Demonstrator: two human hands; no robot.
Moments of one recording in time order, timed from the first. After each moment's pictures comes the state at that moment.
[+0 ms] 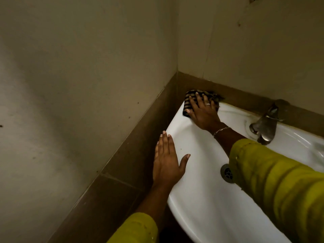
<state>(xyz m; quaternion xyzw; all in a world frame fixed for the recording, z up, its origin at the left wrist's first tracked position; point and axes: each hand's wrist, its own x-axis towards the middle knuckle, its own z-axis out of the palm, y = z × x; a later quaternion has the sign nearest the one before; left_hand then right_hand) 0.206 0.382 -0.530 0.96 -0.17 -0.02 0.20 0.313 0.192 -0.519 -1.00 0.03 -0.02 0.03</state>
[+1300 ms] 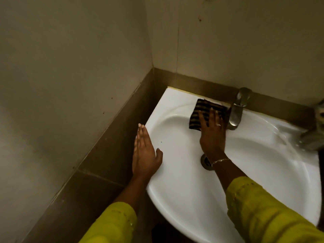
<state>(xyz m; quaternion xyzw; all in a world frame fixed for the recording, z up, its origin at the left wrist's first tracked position) 0.201 0.381 -0.515 0.95 -0.15 -0.02 0.27 0.187 0.166 -0.538 -0.97 0.20 -0.09 0.07</state>
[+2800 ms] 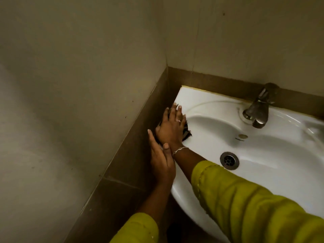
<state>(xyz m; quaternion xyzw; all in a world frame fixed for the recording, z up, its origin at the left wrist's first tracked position) 0.197 0.388 -0.512 0.82 -0.03 0.03 0.57 0.278 0.331 -0.511 -0.96 0.20 -0.03 0.21</state>
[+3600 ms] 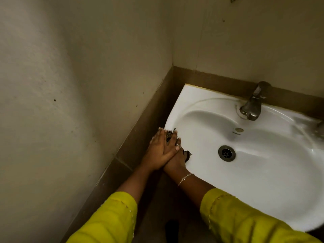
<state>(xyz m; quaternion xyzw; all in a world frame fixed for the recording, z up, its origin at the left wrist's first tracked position) 0.210 0.444 -0.498 0.89 -0.23 -0.19 0.34 0.177 0.378 -0.511 -0.95 0.16 0.09 0.25</state>
